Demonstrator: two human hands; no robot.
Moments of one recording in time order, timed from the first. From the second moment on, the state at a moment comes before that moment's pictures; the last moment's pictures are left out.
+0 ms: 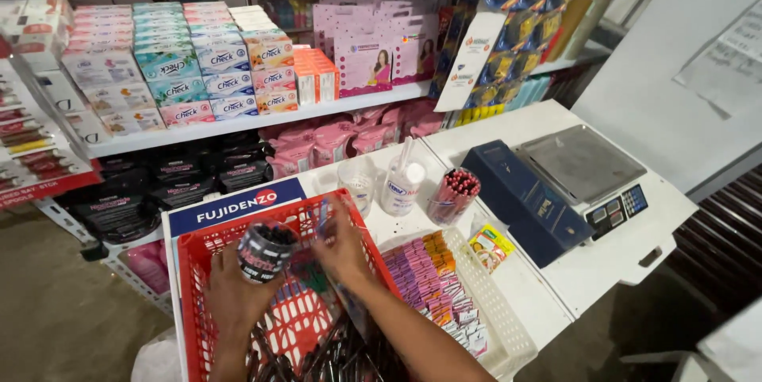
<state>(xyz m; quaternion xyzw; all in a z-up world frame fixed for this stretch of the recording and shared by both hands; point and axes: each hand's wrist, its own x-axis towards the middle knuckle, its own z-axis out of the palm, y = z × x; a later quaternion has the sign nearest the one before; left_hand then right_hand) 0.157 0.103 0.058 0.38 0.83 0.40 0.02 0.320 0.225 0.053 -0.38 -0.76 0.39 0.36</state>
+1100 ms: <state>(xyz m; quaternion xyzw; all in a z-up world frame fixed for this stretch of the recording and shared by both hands) 0.161 0.106 0.041 0.39 0.85 0.34 0.05 0.317 0.241 0.002 -0.30 -0.78 0.39 0.38</state>
